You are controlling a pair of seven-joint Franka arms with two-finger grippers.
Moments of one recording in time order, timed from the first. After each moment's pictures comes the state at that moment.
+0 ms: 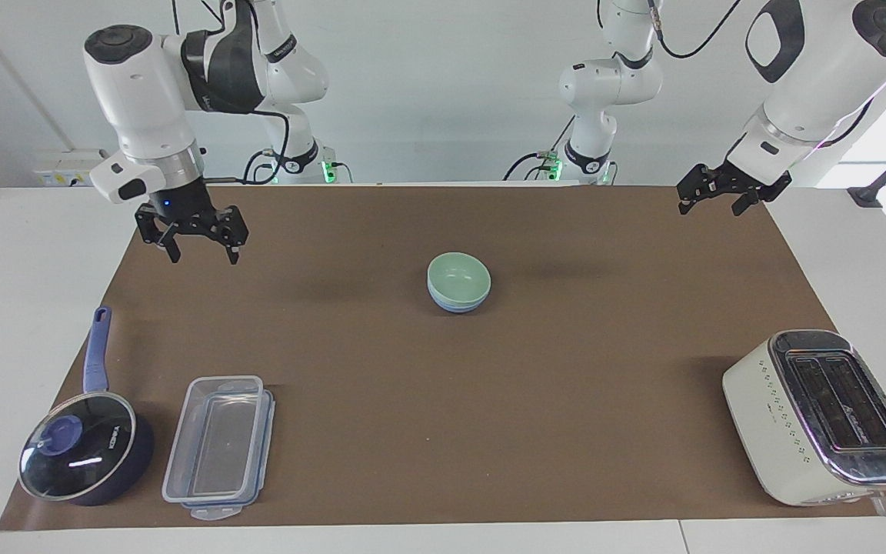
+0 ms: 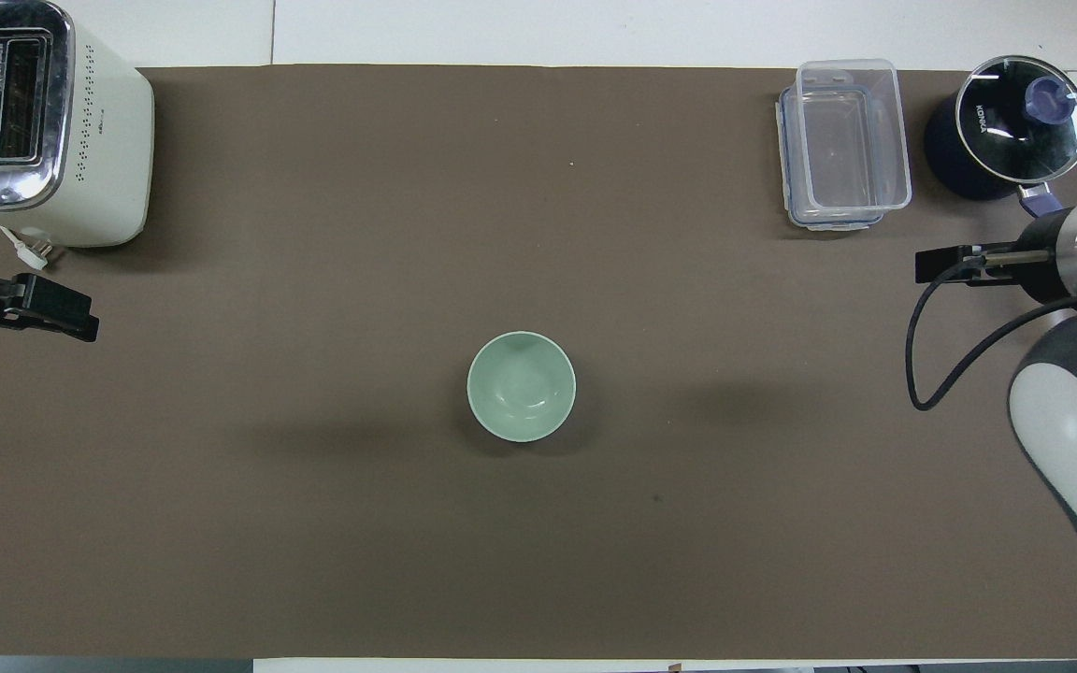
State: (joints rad) left arm 0.03 -0.01 -0.08 -1.63 -0.01 1.48 0.05; right arm 0.02 -0.08 0.00 -1.85 -0.06 1.89 0.05
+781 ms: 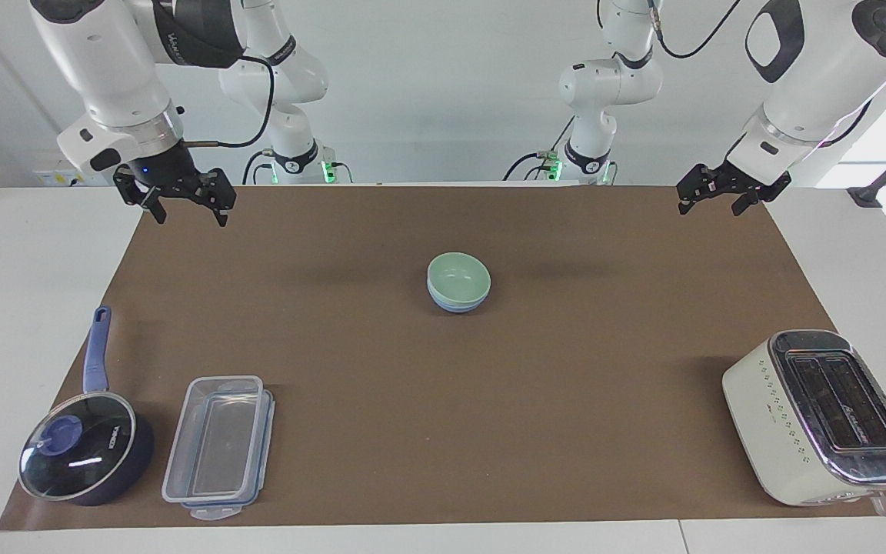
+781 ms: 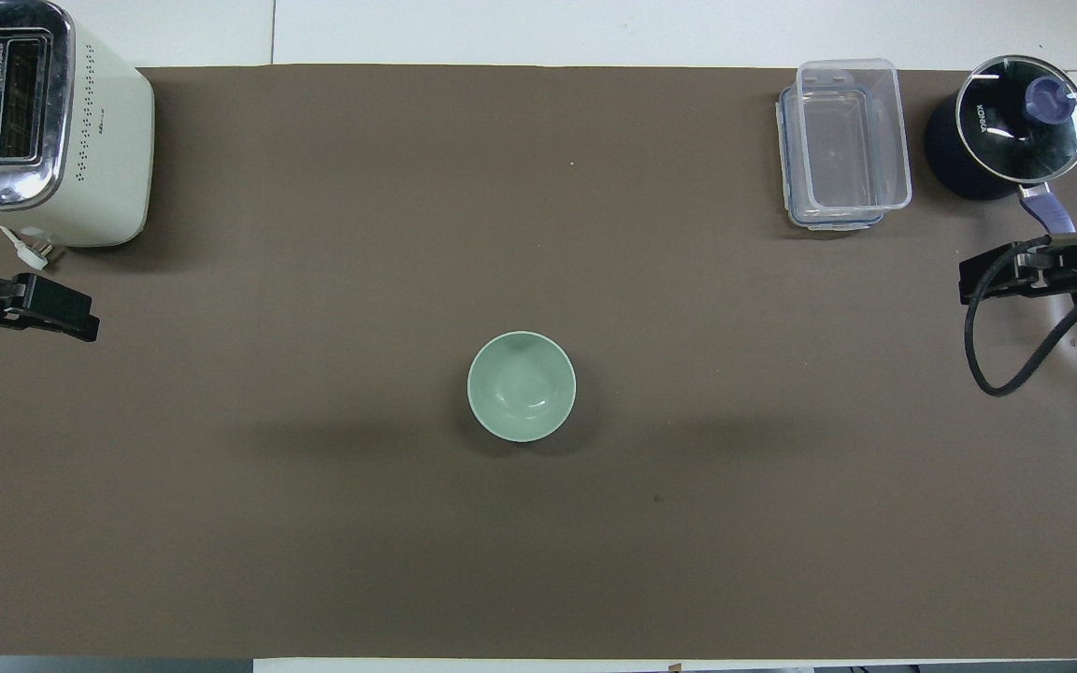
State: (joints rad) left arm 0.03 -0.01 -0.08 -1.63 -0.01 1.48 0.05; right arm 0.02 -0.02 0.00 -1.64 -0.06 1.57 0.05
